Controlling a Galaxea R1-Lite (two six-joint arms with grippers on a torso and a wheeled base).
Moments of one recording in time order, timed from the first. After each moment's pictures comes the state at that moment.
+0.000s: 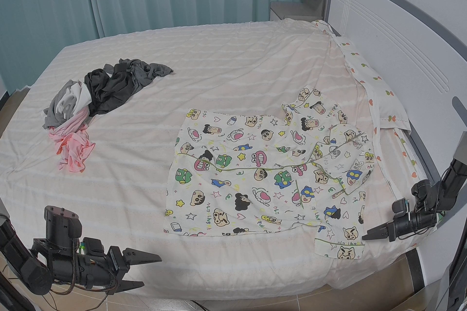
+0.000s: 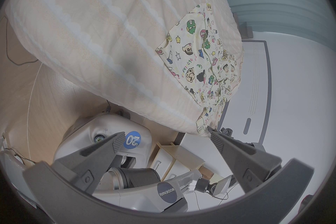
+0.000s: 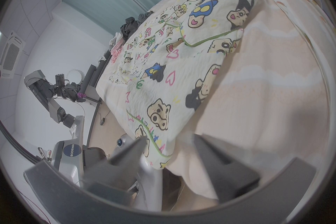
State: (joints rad) left arm -0.19 1.72 -0.02 -0.87 -0.58 -0.99; right arm -0.32 2.31 -0.75 -0.18 0.86 -0.65
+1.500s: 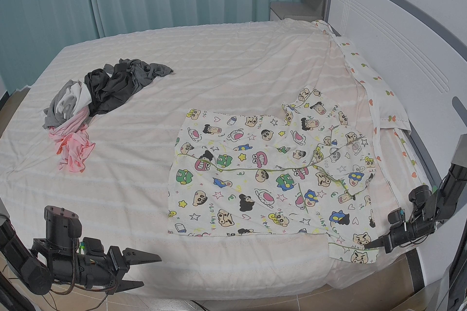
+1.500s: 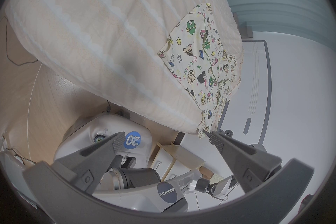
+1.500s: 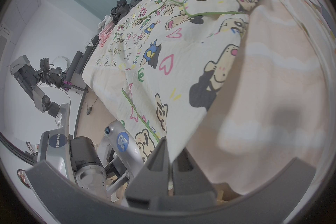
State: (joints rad) left arm -0.19 1.72 -0.02 -0.87 -0.58 -0.99; right arm -0.30 2.27 -0.59 -0.32 0.67 -0.66
